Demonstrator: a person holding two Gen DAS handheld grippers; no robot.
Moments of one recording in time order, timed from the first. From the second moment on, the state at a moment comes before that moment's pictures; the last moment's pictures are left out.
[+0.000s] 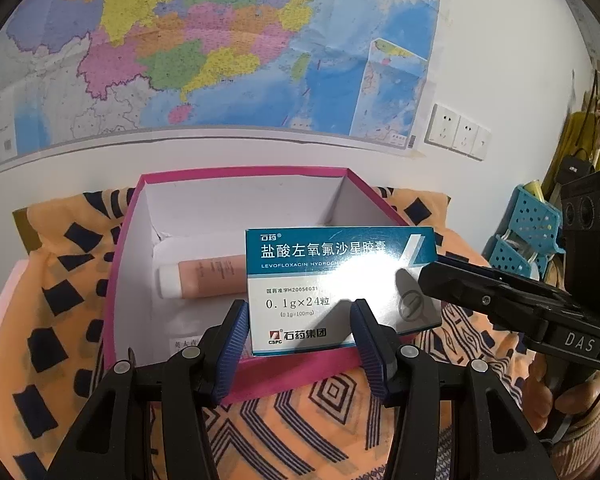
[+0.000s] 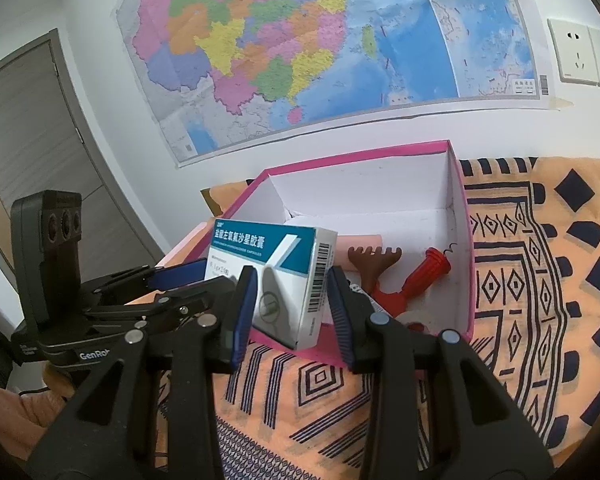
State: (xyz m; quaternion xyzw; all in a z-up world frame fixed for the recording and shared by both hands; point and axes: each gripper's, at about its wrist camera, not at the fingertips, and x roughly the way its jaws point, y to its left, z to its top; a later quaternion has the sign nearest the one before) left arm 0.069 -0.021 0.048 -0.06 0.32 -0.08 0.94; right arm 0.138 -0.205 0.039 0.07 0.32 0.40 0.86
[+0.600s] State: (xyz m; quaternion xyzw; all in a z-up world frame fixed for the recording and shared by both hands) left arm 0.087 -0.017 0.045 -0.07 0.33 -0.07 0.94; right arm 0.153 -0.202 0.032 0.08 0.33 0.40 0.85
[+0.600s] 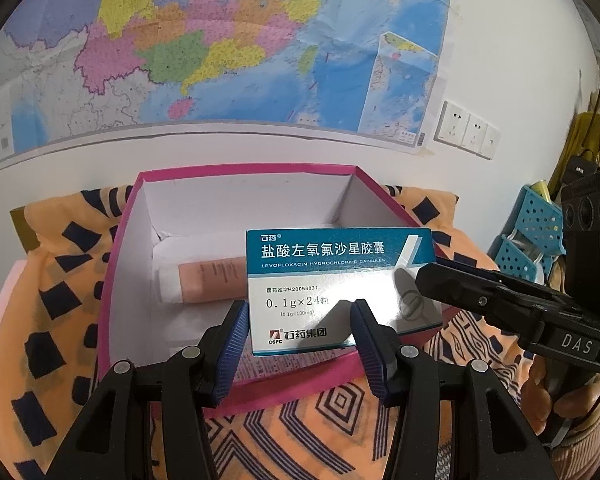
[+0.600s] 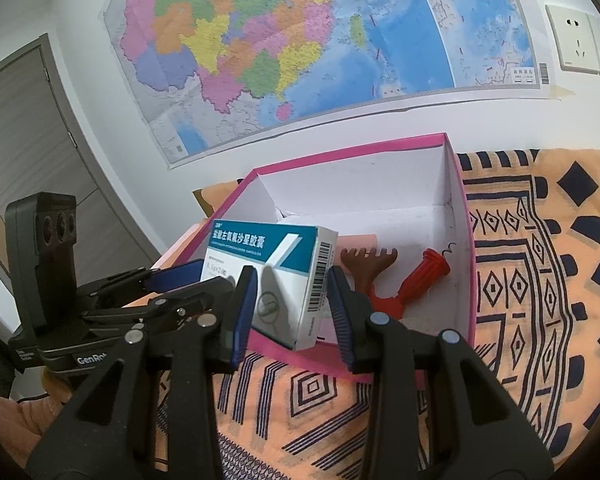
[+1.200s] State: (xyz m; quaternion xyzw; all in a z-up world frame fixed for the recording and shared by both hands) left arm 0.108 -0.012 0.034 -0.08 0.35 -0.07 0.93; right arm 0.171 -0.195 0.021 0.07 0.35 0.39 0.85
